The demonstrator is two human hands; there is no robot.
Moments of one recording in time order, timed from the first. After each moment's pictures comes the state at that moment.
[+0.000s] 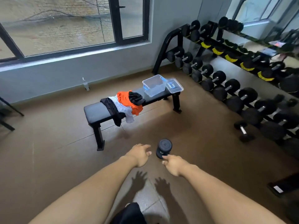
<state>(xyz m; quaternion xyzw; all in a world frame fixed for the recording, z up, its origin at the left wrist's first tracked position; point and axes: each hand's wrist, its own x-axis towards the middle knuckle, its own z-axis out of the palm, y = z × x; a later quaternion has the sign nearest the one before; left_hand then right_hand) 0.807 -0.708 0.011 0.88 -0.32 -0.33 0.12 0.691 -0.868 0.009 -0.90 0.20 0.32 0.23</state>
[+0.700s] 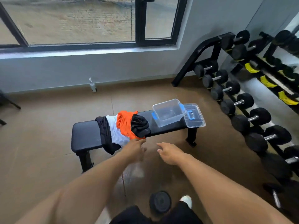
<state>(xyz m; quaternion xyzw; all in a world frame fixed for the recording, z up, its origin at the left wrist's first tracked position) 1.223 -0.950 -0.022 0.92 -0.20 -0.28 0.21 1.165 -1.129 0.006 -0.93 0.11 0.30 0.21</state>
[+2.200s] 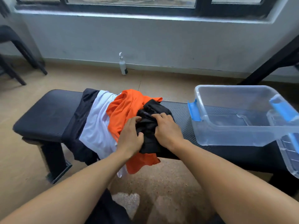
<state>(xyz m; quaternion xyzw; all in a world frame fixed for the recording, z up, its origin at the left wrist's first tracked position) 1.504 -1.048 -0.519 0.90 0.08 0.11 0.41 1.551 -1.197 -0.492 -0.96 -0.17 0.05 0.20</state>
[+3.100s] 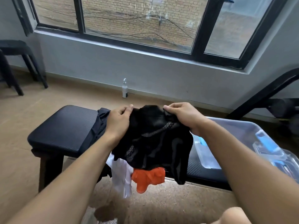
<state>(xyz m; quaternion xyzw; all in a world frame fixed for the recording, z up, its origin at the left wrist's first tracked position) 1.488 -0.949 -0.370 0.73 0.13 0.18 0.64 1.537 -1.157 -0.307 -0.84 -0.07 0.13 0.53</state>
